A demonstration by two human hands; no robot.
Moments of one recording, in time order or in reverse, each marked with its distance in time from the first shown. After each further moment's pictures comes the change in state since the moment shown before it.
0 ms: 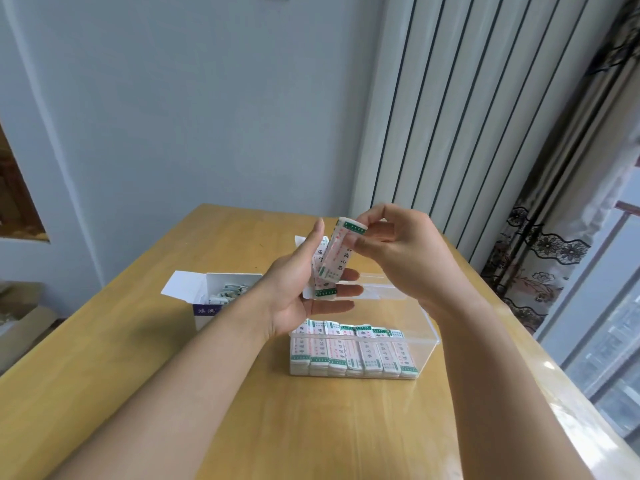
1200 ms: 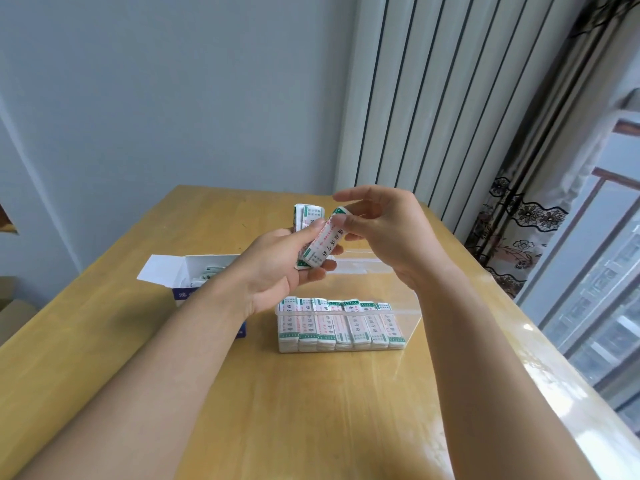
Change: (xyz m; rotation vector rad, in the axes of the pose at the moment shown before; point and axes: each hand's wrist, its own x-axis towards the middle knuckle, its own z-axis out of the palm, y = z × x) left_hand 0.007 -0.002 -0.004 0.077 0.022 0.038; right_hand 0.009 0.022 0.005 0.150 0.028 0.101
